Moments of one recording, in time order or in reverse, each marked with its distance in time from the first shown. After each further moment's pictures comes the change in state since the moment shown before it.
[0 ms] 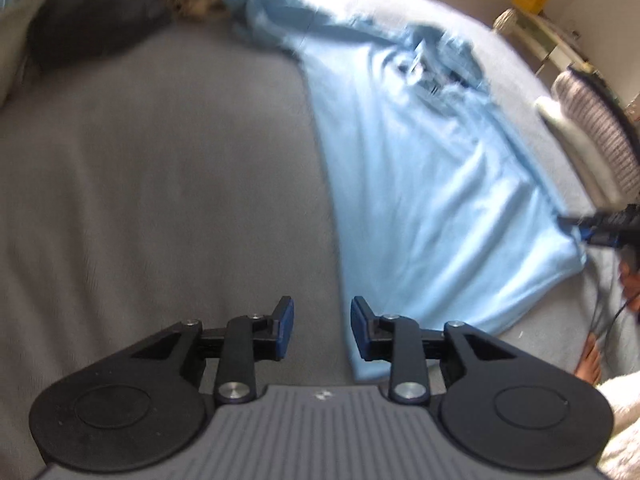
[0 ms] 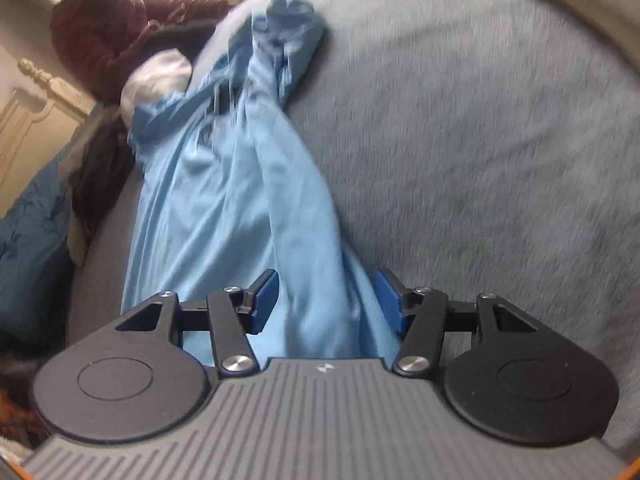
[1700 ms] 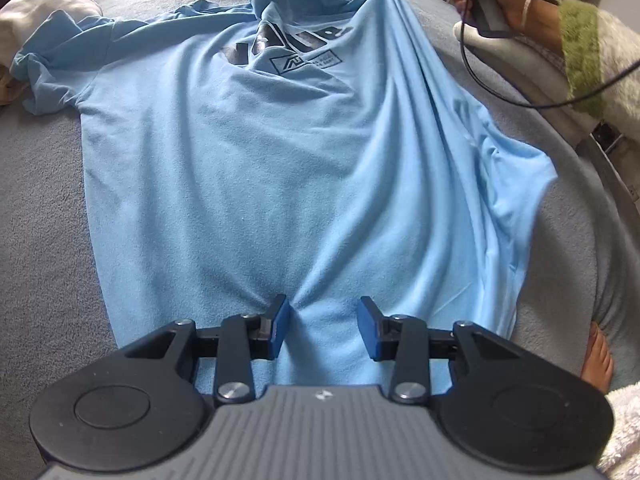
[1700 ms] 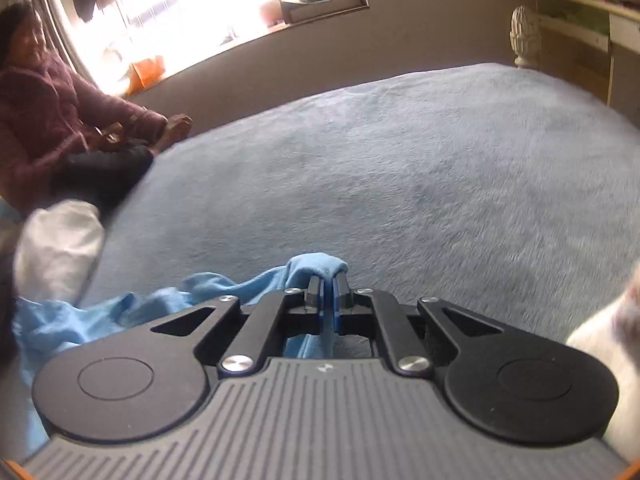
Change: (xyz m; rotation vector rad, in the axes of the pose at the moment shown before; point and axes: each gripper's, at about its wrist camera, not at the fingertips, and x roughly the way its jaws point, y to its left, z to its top) left arm 0.108 -0.101 0.042 0.326 0.078 -0.071; right arm 0.111 0.025 0.315 -0.219 -0.373 -0.271
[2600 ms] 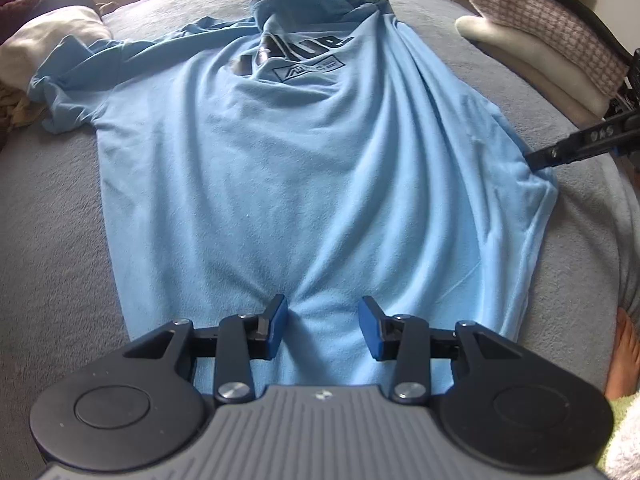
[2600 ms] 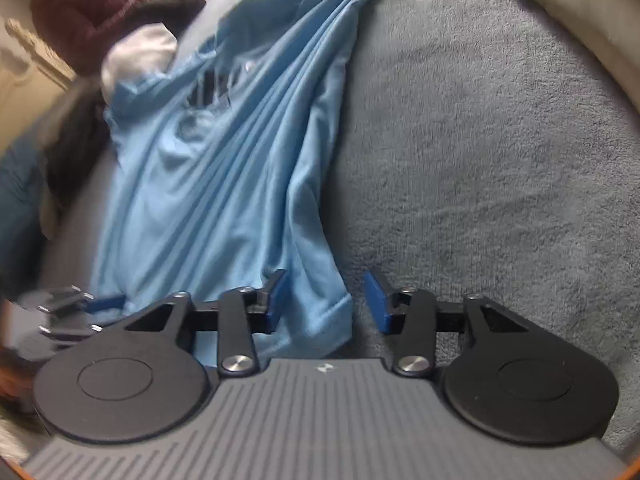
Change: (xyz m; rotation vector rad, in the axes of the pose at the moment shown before) left arm -0.001 -0.021 -0.007 0.030 -0.033 0.099; right arm -0.196 0.012 -0.224 0.053 0.415 0.168
